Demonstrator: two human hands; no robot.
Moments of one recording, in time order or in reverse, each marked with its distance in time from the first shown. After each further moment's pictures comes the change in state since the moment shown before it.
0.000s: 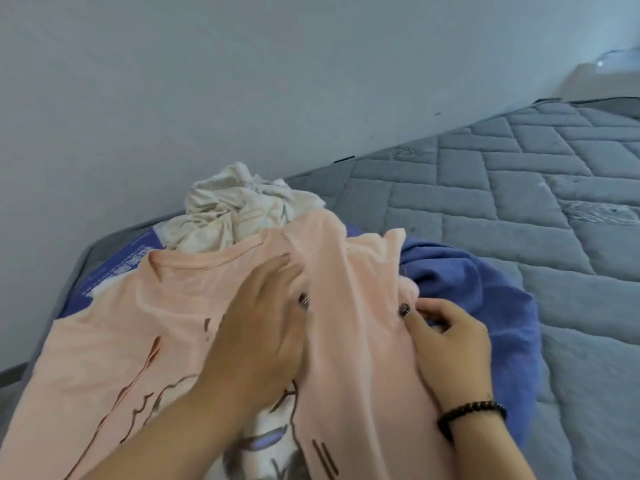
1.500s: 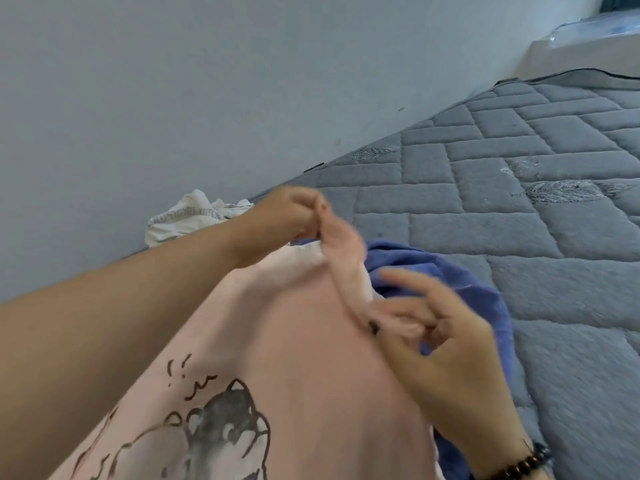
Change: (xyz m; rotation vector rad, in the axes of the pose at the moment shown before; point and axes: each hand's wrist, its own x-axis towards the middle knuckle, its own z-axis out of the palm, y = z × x) left_hand 0.164 0.056 0.016 -0.487 -0.504 -0.074; right_hand -0.005 -0.021 -0.038 0.303 -0.182 -0.368
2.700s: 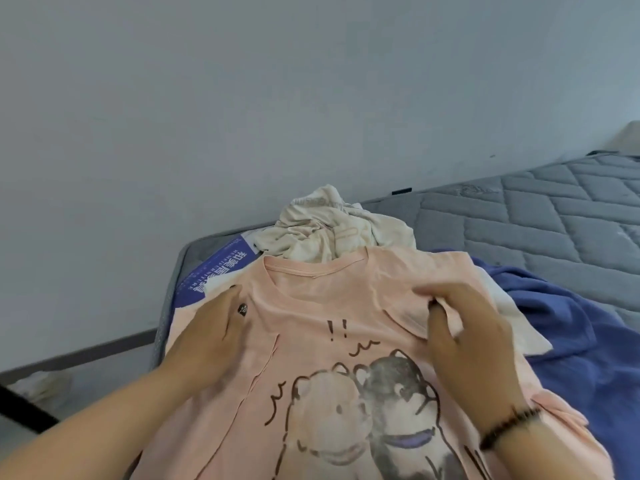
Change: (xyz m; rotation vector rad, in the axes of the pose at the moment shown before) left_hand -0.247 -0.206 -0.120 0.443 0.498 -0.293; right_hand -0.015 -0.021 0.142 -0.500 0.024 -0.399
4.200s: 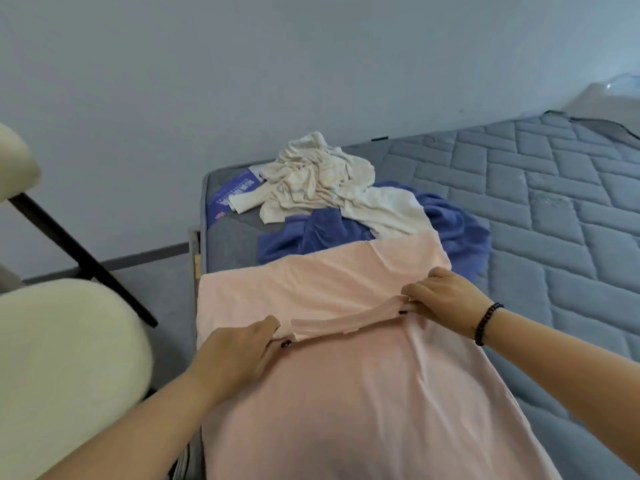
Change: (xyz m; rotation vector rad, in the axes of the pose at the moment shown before) left_hand -0.265 0.073 -0.016 0.500 0.089 0.540; right_hand -0.085 0.012 -0.167 -0.376 -0.614 -0.732
